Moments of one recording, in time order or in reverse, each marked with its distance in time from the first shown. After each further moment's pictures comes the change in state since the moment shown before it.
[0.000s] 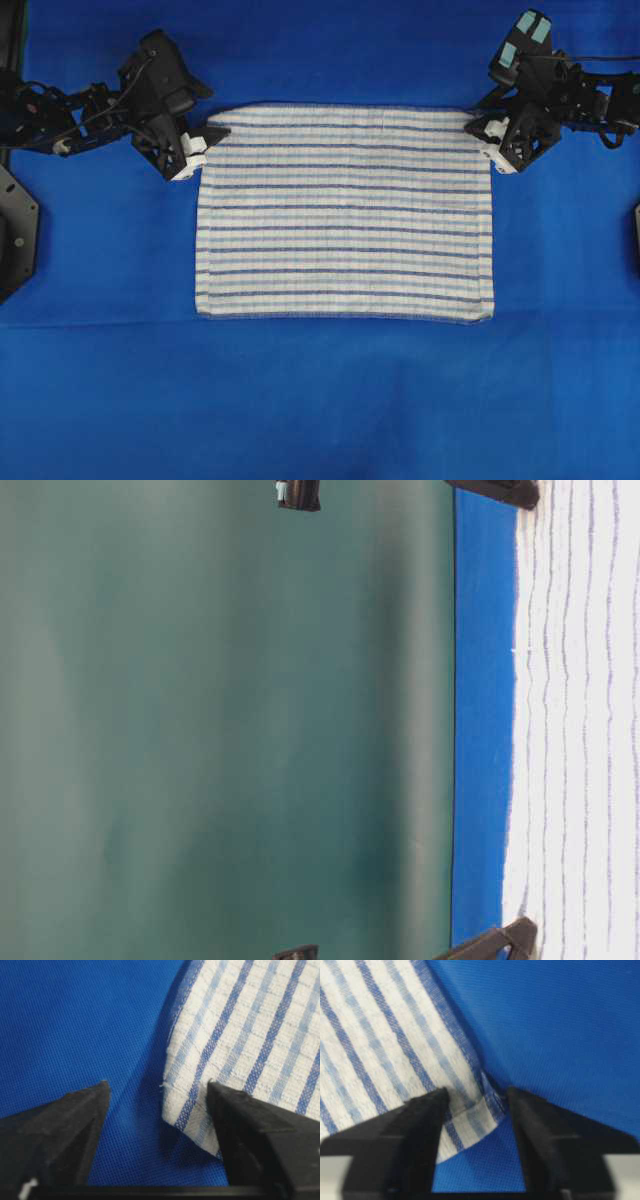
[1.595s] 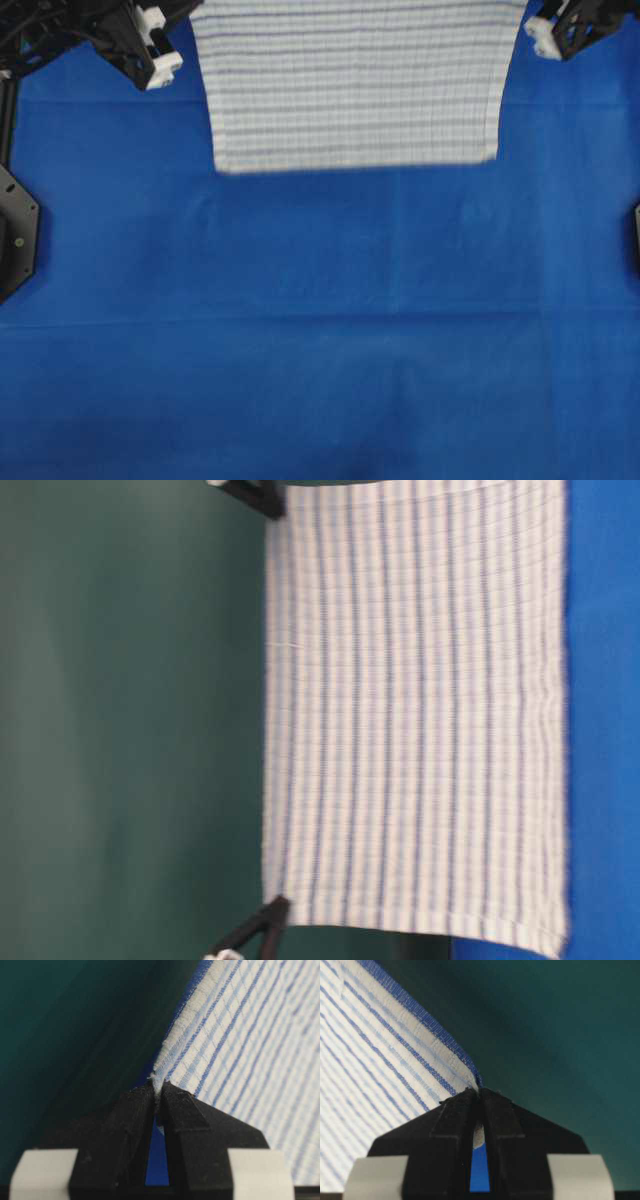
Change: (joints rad) left arm 0.140 -0.457 -0.155 0.000 0.287 0.094; right arm -0.149 -0.471 -0.196 -0.140 0.298 0.000
